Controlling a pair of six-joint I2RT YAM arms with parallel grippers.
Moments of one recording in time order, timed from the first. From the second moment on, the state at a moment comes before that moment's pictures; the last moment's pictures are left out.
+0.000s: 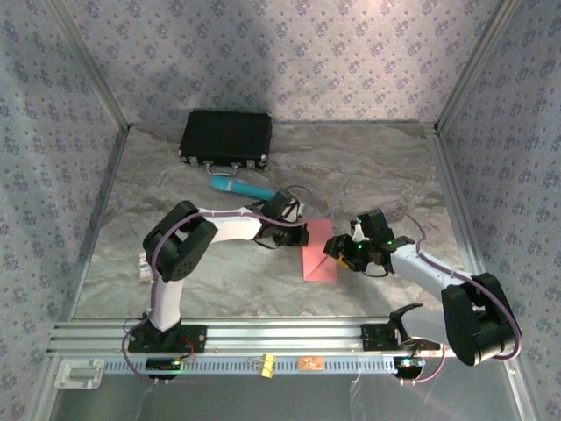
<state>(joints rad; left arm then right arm) -0.83 1.97 1.14 -0.14 0.37 -0.66 0.36 1.21 0.48 -0.29 -0.47 0.79</state>
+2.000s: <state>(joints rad) -0.84 1.95 1.12 -0.13 0.34 -0.71 0.32 1.34 0.42 0.04 -0.58 0.89</state>
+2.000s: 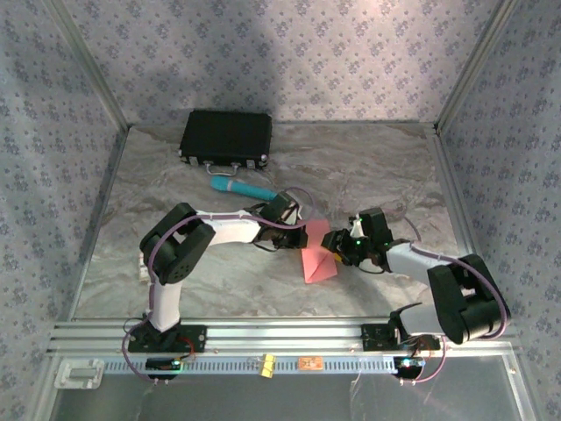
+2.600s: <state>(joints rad) -0.84 1.95 1.11 -0.12 0.34 -0.73 0.29 1.37 0.39 0.11 -0.60 0.86</state>
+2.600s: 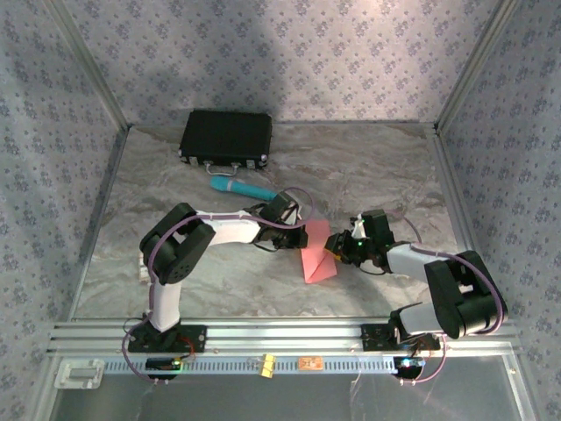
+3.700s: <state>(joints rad) -0.84 1.55 0.99 -0.21 0.06 -0.75 0.35 1.19 0.61 -0.27 -0.47 0.61</state>
